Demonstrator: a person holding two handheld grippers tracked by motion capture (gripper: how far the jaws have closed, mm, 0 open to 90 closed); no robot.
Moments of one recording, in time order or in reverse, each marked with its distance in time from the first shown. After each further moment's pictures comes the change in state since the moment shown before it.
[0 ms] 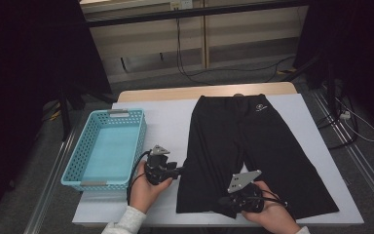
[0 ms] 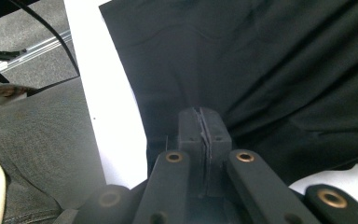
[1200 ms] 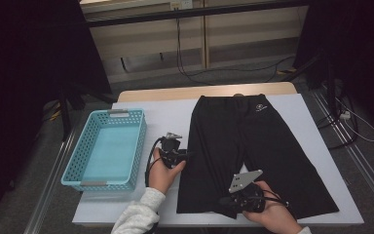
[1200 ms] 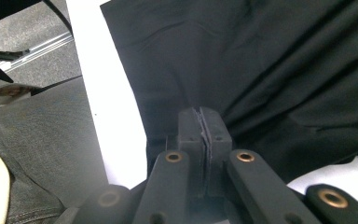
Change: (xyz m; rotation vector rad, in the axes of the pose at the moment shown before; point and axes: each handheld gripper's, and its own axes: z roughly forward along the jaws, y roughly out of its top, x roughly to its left) left arm 0.002 0.037 0.048 0.012 0.042 -0.067; right arm -0.001 -0.002 -0.002 0.001 0.009 0.006
